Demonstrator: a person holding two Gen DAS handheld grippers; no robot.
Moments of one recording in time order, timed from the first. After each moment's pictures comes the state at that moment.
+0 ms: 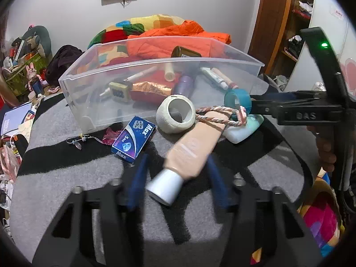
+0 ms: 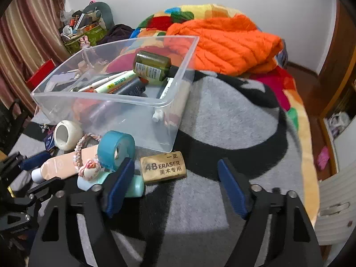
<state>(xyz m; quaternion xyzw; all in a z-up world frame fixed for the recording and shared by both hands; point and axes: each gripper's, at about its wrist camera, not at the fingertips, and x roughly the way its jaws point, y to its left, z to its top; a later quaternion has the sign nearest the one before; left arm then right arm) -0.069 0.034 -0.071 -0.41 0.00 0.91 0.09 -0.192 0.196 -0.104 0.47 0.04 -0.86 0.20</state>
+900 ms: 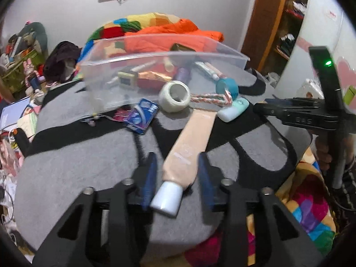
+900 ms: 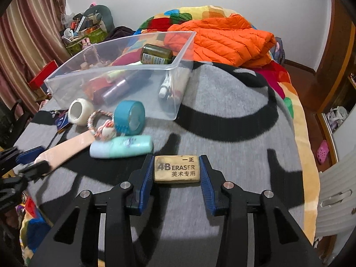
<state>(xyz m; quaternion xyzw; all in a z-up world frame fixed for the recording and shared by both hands) -0.037 0.022 -0.064 -0.43 0.00 0.89 0.12 -0.142 0.211 -0.102 0.46 0.04 -0.87 0.19</state>
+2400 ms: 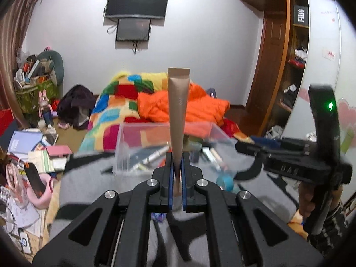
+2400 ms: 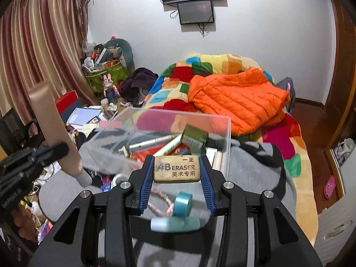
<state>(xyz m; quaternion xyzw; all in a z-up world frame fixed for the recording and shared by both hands) -0.056 -0.004 0.056 -0.26 -0.04 0.96 0.08 -0.154 0.157 -0.001 0.33 0.02 -0.91 0.24</state>
